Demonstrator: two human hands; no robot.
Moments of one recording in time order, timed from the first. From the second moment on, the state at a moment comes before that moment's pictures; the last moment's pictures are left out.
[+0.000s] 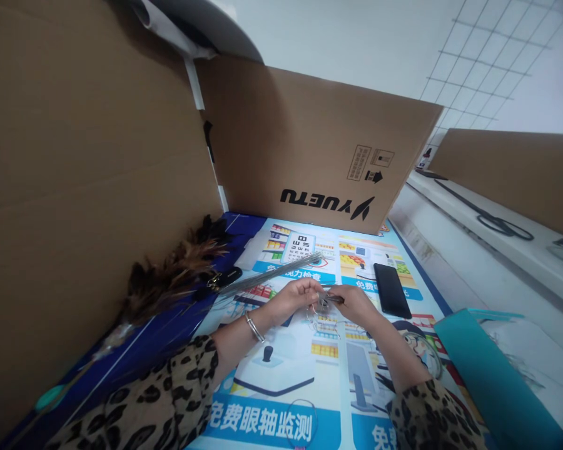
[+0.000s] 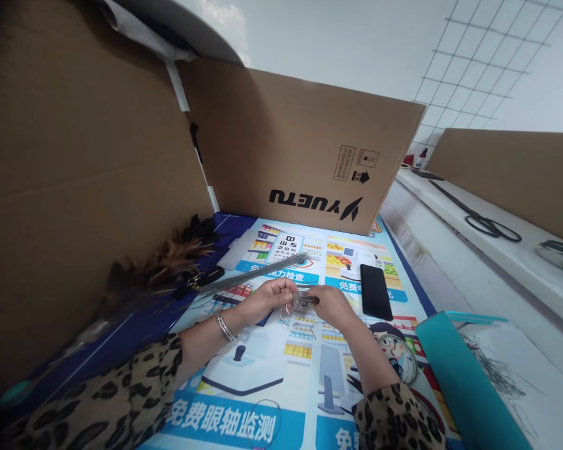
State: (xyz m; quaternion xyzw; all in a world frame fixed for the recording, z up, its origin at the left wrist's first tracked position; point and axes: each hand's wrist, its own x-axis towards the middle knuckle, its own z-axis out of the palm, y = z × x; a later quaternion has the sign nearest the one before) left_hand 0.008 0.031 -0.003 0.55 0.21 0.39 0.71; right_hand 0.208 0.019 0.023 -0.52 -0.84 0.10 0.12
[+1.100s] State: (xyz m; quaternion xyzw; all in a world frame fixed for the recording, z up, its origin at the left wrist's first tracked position) left_hand 0.007 0.030 0.001 0.56 0.24 0.38 0.69; right_hand 0.211 0.021 0.018 -0.55 -0.82 0.09 0.12
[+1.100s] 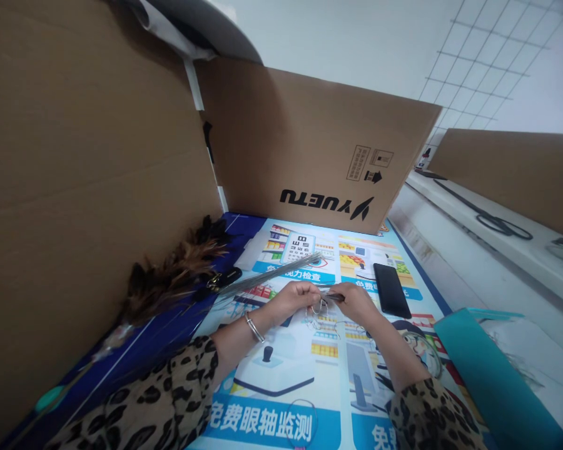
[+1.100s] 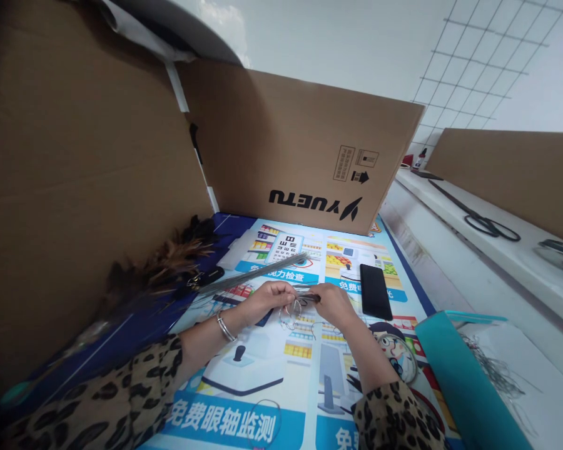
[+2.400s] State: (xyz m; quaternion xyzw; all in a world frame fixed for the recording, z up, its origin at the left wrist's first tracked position) left_hand 0.009 0.032 -0.001 0.58 0.24 0.44 0.64; right_hand 0.201 0.018 0.019 -0.64 -0.76 -0.04 0.10
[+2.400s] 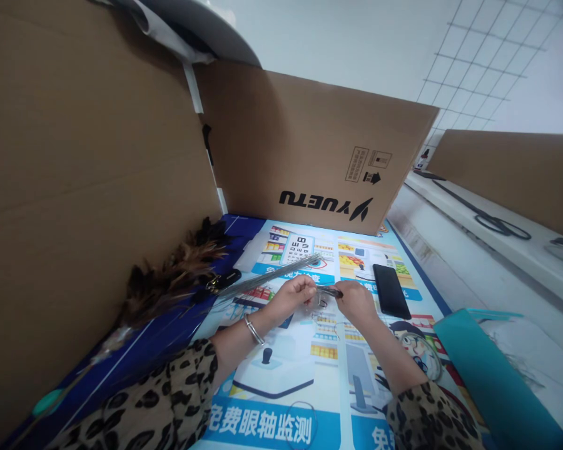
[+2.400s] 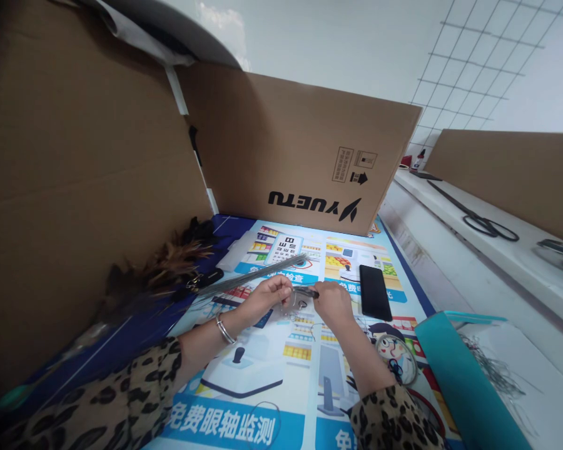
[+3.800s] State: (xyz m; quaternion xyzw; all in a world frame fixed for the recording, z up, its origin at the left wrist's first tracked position) left_hand 0.010 0.033 -0.003 0.58 0.26 0.44 0.63; right_hand 0.194 0.015 0.019 -0.66 -0.75 -0.02 0.06
